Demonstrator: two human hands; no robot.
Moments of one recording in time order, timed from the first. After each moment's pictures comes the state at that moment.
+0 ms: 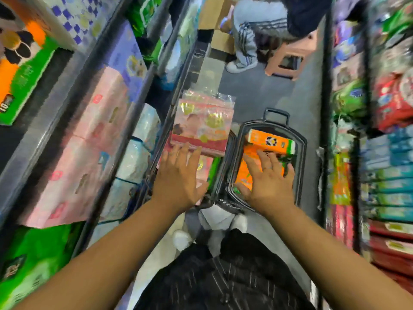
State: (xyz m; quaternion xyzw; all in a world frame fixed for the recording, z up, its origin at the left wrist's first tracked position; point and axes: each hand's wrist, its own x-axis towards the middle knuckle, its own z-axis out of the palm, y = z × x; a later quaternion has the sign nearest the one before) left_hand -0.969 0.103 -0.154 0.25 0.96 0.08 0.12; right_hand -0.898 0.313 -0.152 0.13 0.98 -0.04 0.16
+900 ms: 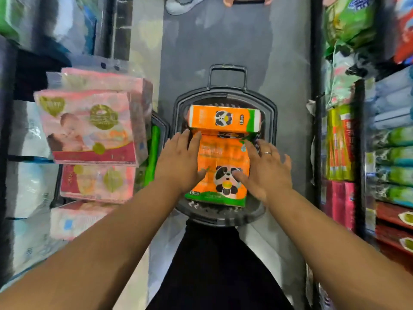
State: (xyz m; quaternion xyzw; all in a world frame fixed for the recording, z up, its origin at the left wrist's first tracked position) left_hand -1.033 0.443 -0.380 0.32 0.92 -0.02 0.24; right_hand -0.928 0.624 -0.377 0.22 0.92 -0.11 0.29
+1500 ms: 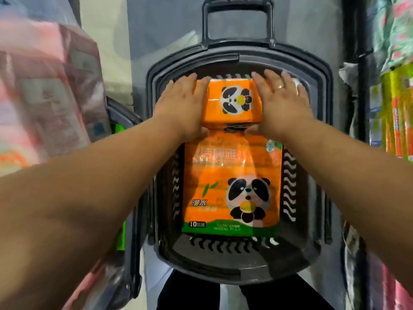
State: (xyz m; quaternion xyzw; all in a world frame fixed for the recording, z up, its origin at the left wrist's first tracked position) left_hand -1.170 0.500 -0.609 0.41 0.89 -0.05 0.22; right_hand -1.056 0.682 -0.601 0.20 0.95 -0.07 0.24
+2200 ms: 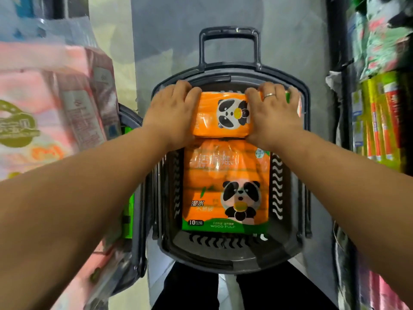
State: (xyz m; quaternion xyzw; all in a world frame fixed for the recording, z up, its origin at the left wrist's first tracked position) left_hand -1.159 0.480 -0.556 0.45 0.88 0.00 0.15; right_hand -1.037 0.669 -0.556 0.16 0.97 -0.05 0.17
